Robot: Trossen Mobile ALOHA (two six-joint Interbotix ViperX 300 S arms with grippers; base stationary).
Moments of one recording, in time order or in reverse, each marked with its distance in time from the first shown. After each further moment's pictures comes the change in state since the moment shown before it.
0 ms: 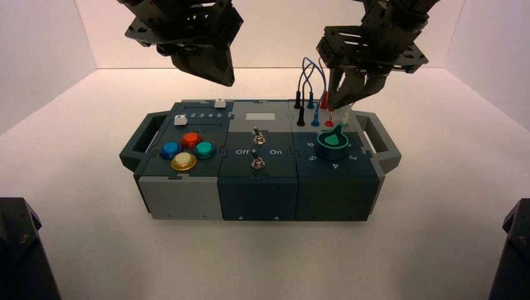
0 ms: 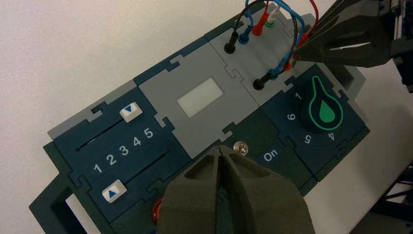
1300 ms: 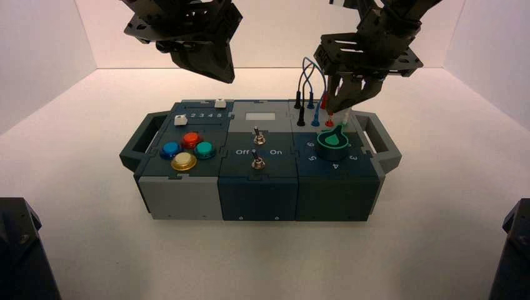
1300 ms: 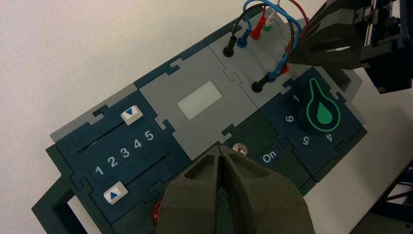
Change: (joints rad) left arm 0.000 -0.012 0.002 0.000 0.002 0.005; right arm -0.005 0.048 -0.015 -0.025 -0.017 0.000
